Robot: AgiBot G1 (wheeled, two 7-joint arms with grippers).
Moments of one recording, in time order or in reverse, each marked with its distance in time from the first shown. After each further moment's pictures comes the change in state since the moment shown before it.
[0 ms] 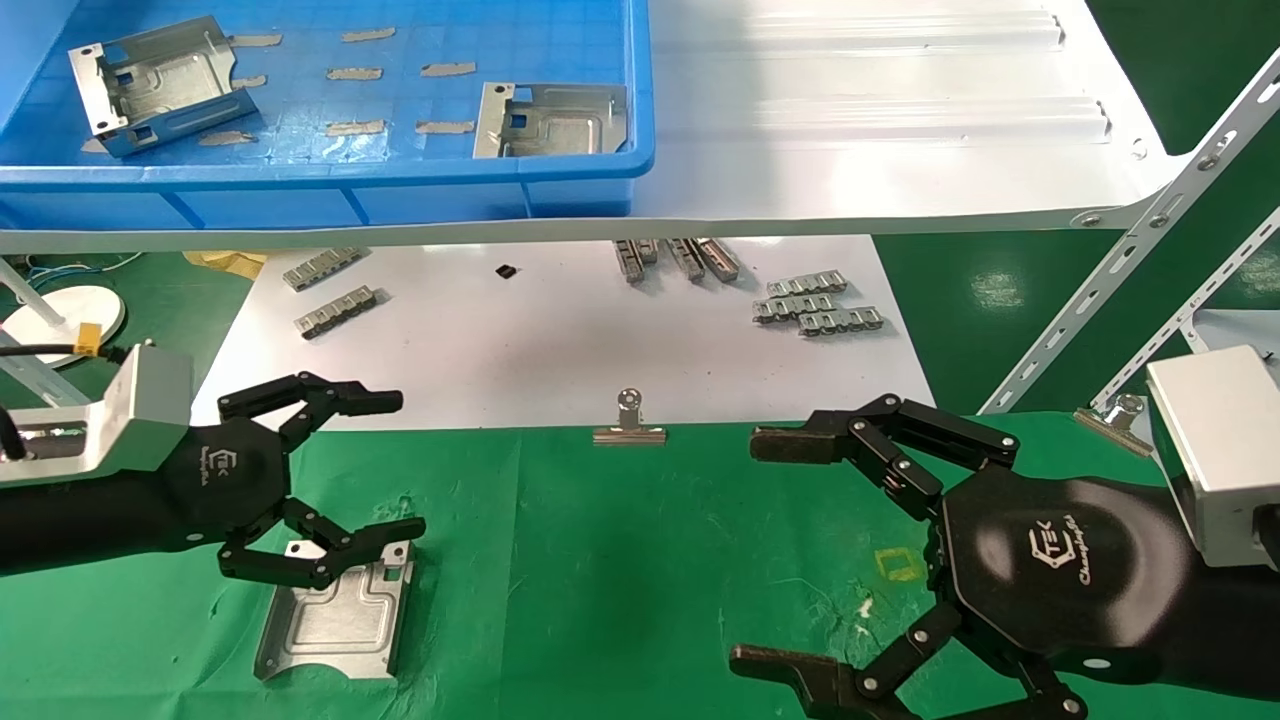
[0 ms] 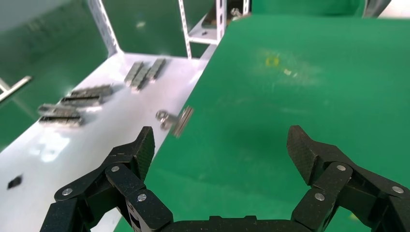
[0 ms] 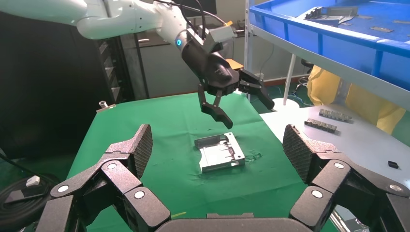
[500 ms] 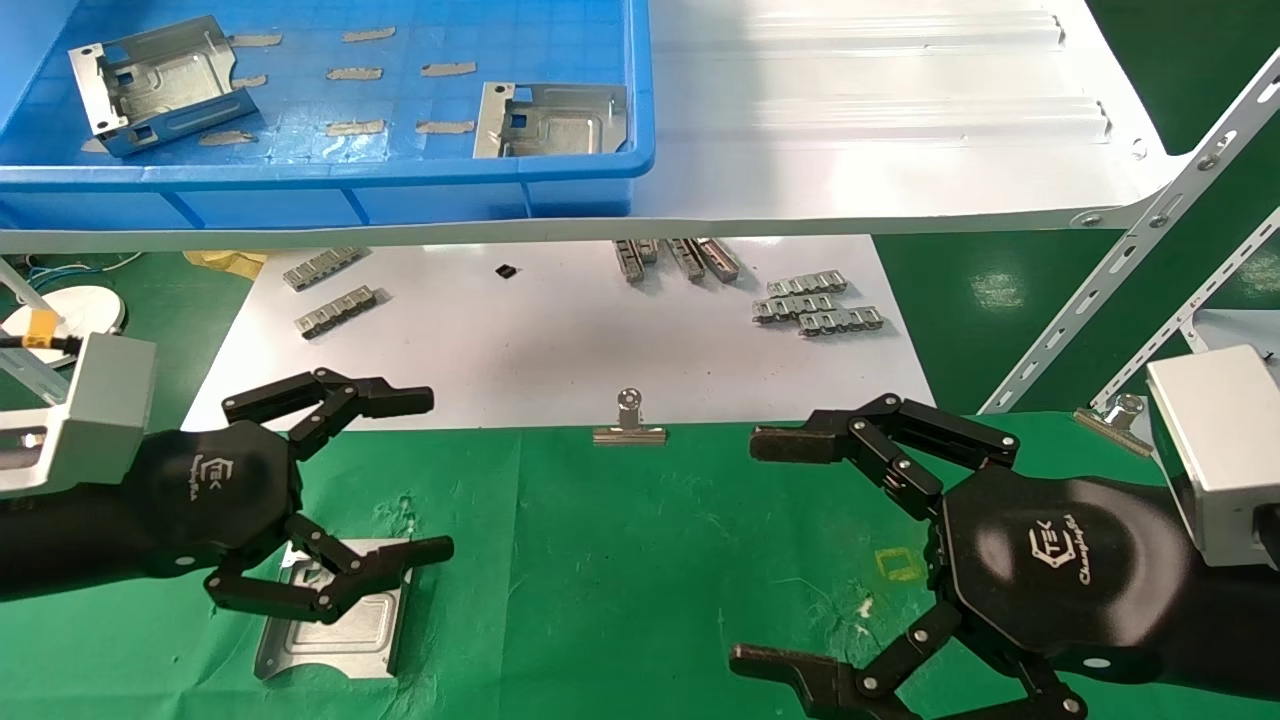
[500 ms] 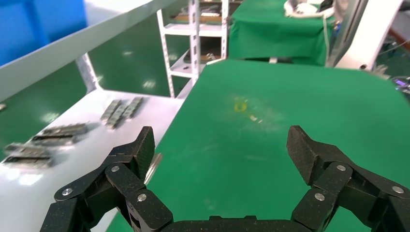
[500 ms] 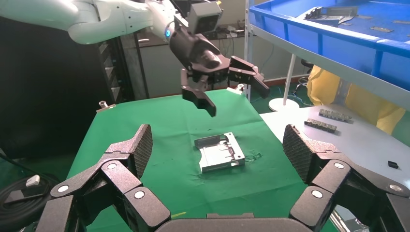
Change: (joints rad) left arm 0.140 -0.043 -0.124 -0.278 -0.097 -0.026 -0.183; right arm 0.000 0.000 0.000 0.000 0.000 0.000 0.000
